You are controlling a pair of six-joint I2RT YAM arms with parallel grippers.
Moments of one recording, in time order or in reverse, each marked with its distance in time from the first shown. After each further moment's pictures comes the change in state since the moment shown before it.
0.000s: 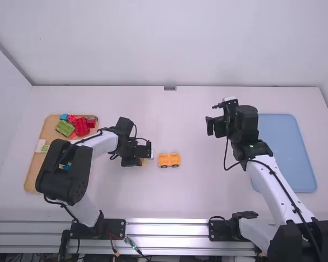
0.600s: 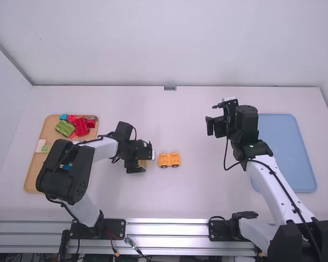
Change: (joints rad) left arm -0.001 0.003 -0.109 0.253 0.077 -0.009; right arm 0.000 0.000 0.000 0.000 0.000 0.002
